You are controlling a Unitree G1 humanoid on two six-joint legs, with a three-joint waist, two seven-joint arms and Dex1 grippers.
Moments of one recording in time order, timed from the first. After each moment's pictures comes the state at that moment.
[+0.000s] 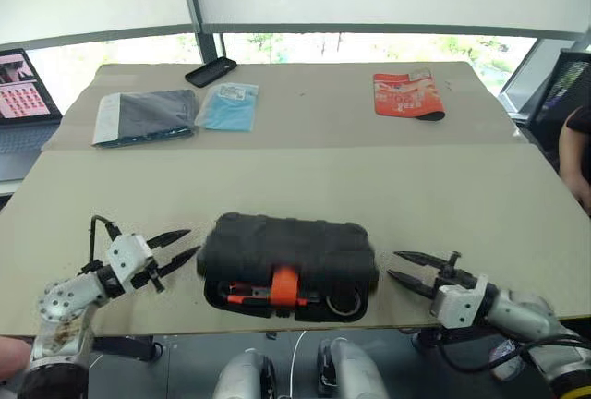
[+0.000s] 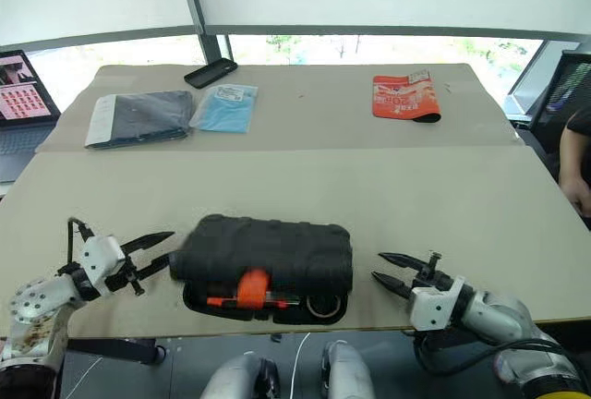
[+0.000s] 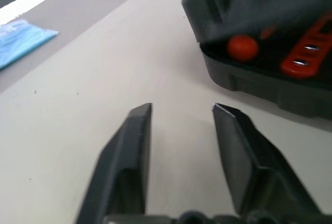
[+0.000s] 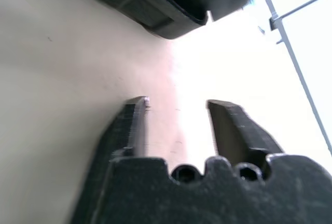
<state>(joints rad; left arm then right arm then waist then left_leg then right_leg) -0.01 0.68 0.21 0.31 -0.28 -0.55 -1.12 0.08 -0.85 -0.01 0.25 -0.30 -0.99 0.47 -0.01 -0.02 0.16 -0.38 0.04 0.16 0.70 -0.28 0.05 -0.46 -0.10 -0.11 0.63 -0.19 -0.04</state>
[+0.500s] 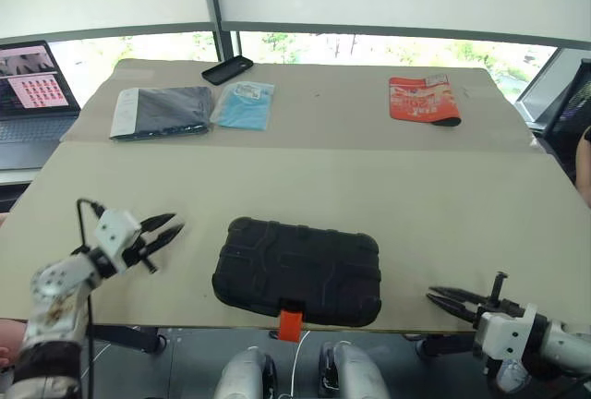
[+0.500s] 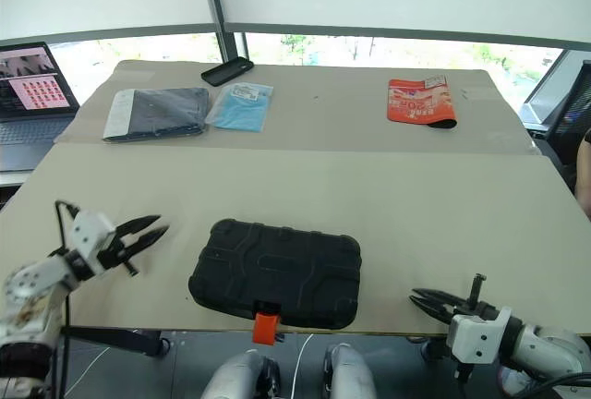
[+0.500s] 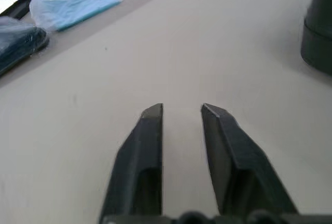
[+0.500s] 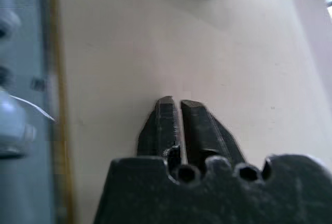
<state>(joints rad) -0.23 0.67 0.18 0.36 -0.31 -0.24 -0.99 0.38 -1.01 0.02 0.04 0.07 -0.78 0.63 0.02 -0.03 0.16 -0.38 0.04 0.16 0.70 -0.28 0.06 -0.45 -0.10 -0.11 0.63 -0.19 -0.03</state>
